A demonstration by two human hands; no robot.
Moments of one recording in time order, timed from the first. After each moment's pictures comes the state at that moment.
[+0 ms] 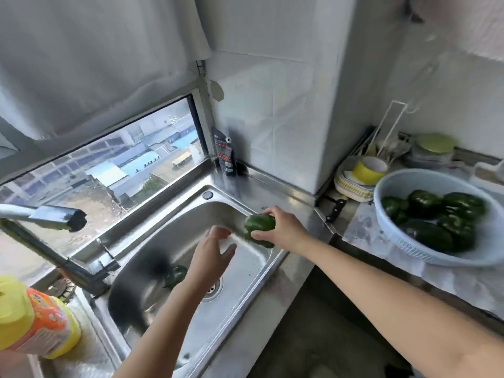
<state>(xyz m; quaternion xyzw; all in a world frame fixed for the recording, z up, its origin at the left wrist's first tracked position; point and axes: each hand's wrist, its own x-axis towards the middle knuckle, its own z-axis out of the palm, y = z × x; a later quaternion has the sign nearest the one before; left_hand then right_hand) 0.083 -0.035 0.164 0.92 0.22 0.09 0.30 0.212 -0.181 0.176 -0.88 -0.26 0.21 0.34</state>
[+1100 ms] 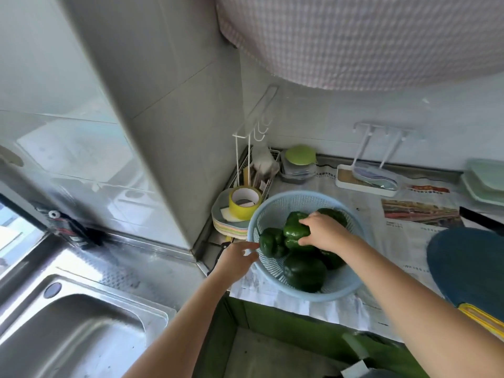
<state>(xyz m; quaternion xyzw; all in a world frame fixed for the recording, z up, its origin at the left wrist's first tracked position) 0.371 -0.287 0.133 0.90 0.03 -0.16 0.41 0.422 -0.513 0.169 -0.98 -0.09 0.17 0.10</state>
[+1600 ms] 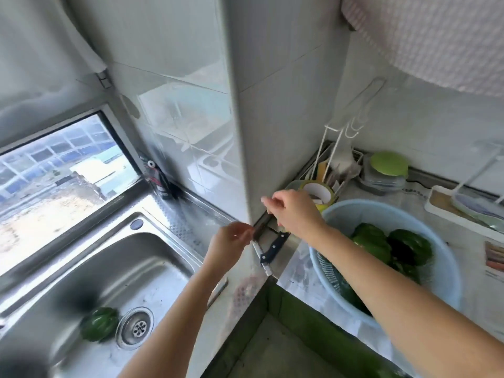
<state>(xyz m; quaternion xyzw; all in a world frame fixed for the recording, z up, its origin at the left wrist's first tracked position) 0.321 -0.196 0.164 0.86 0.19 0.03 0.48 0.413 -0.339 0.213 -0.91 -0.26 0.03 0.32</state>
